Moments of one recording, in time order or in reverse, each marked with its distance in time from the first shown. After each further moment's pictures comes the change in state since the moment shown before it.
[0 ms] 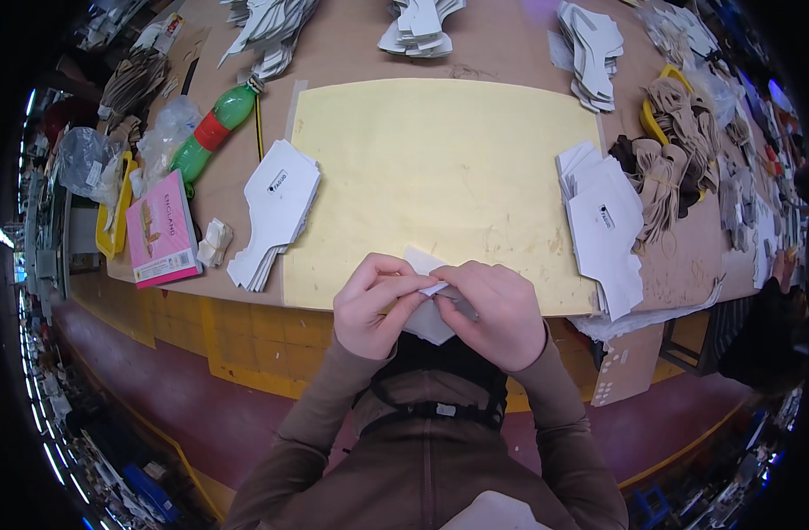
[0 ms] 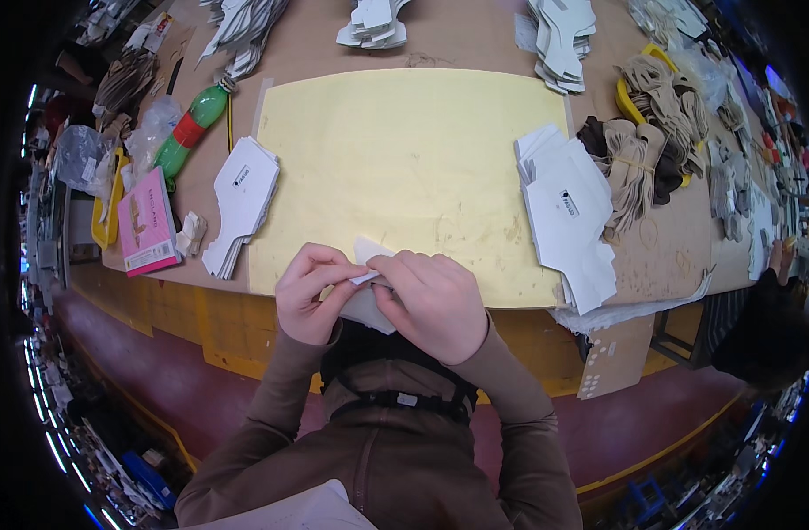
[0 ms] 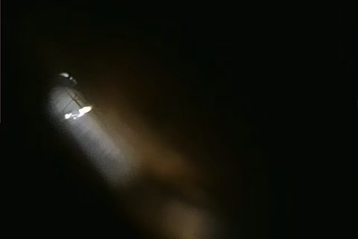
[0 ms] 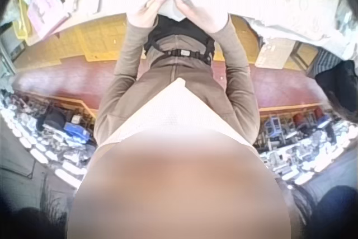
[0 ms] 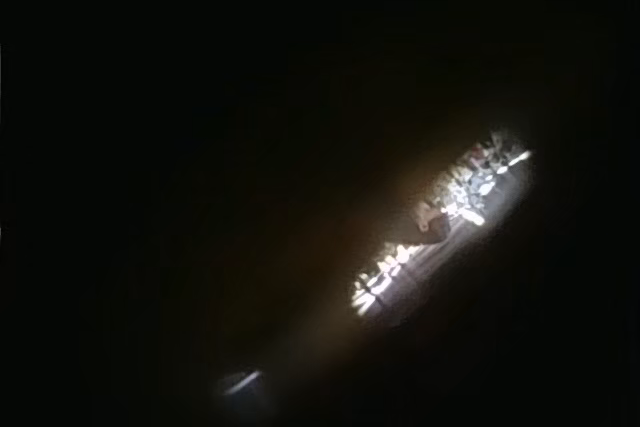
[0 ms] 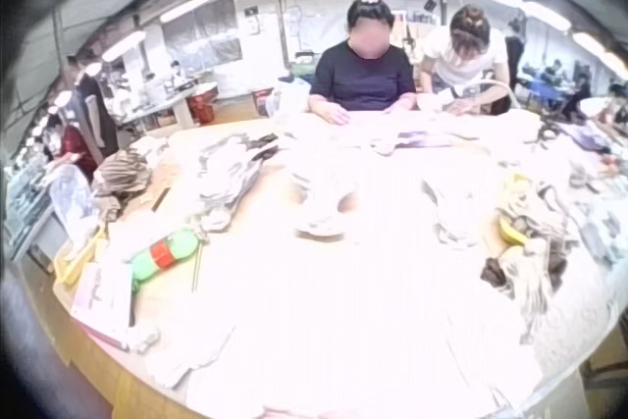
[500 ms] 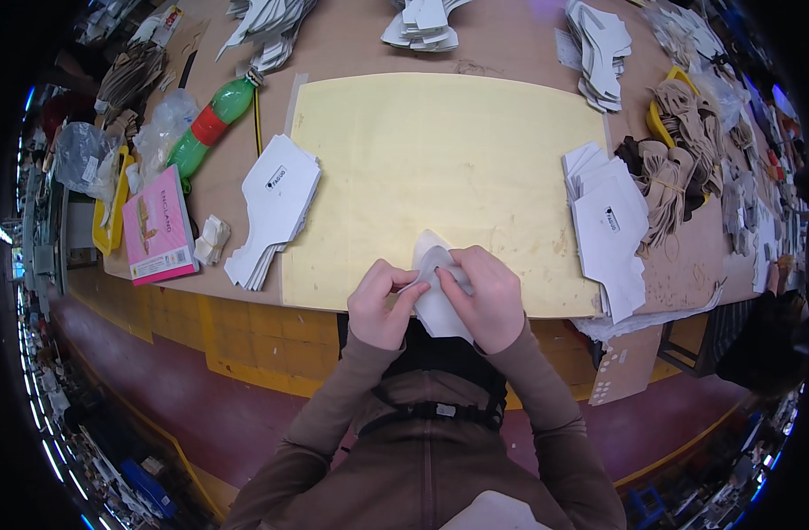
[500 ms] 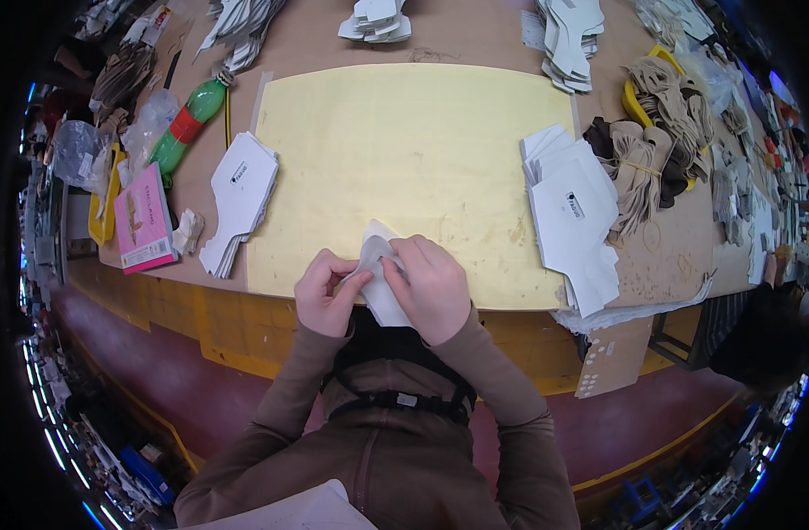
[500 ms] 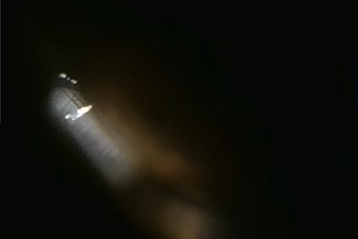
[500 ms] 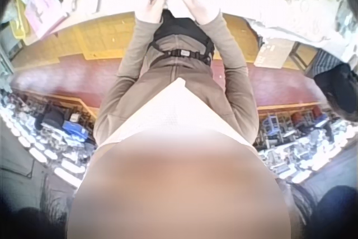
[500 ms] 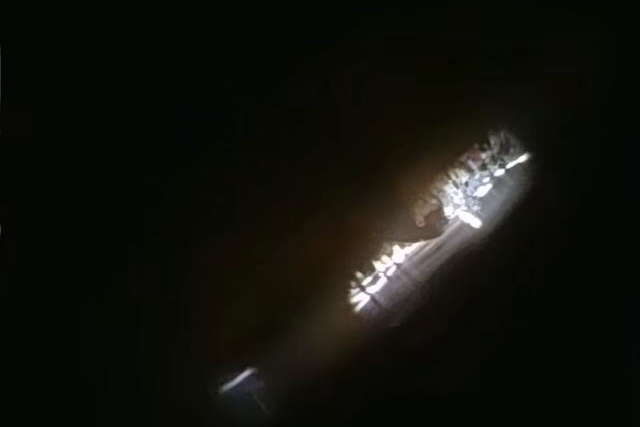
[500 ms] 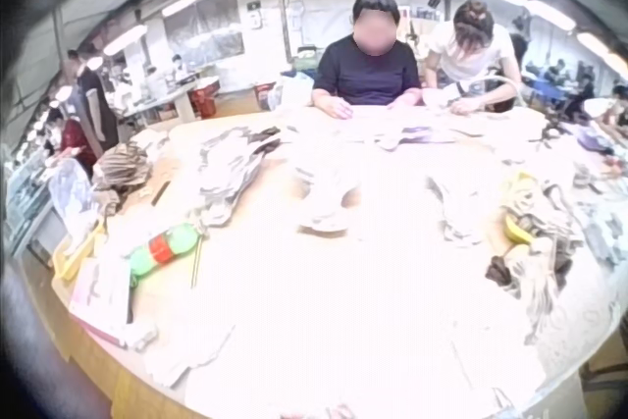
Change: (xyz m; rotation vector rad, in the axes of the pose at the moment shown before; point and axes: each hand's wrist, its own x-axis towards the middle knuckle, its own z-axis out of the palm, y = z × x) left_hand -0.016 -0.047 0.032 -0.084 0.210 -0.171; right_hand -0.006 0.027 0.045 0.051 0.146 0.151
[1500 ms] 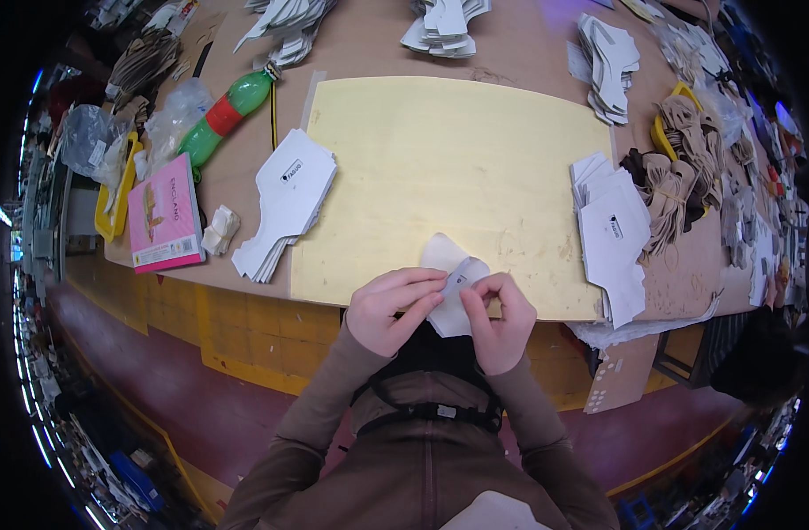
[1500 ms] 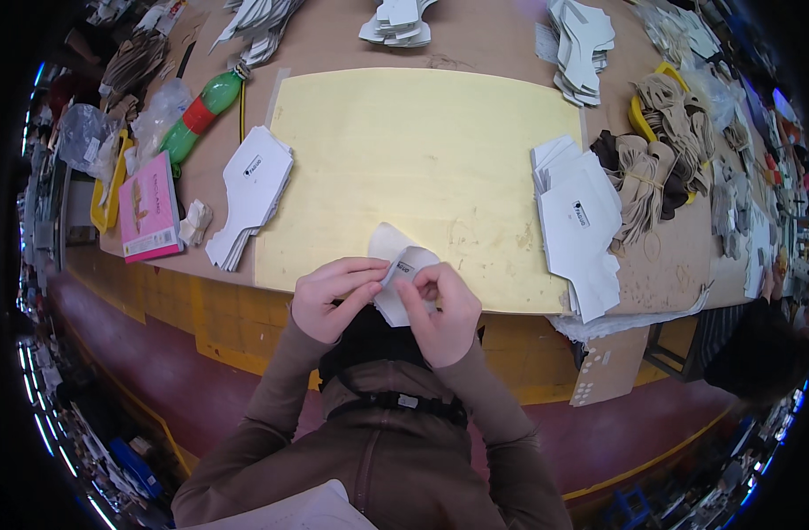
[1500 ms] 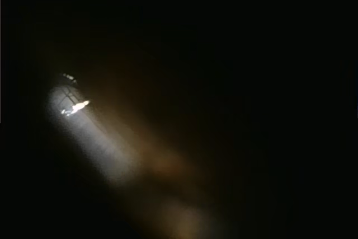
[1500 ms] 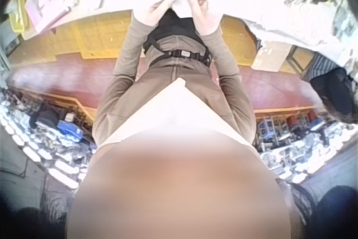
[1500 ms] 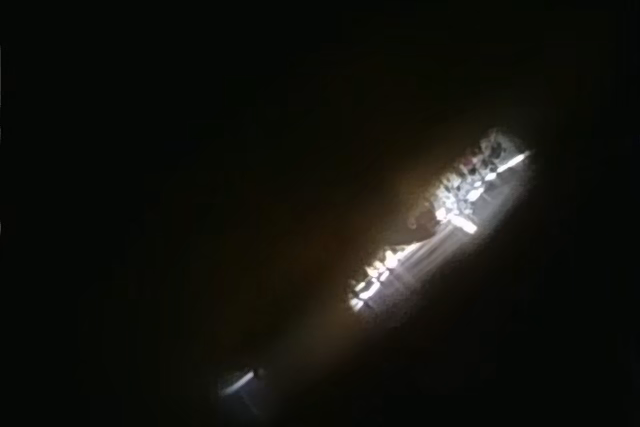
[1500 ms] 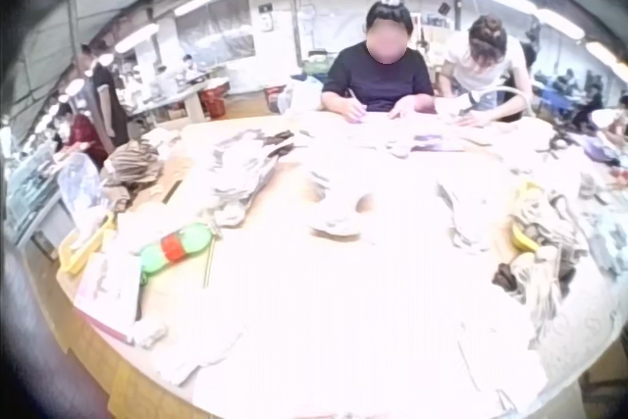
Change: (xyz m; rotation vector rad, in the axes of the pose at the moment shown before) left_hand 0.013 0.035 -0.027 0.095 -0.300 0.160; right_hand -0.029 -0.027 -0.004 0.272 0.121 0.286
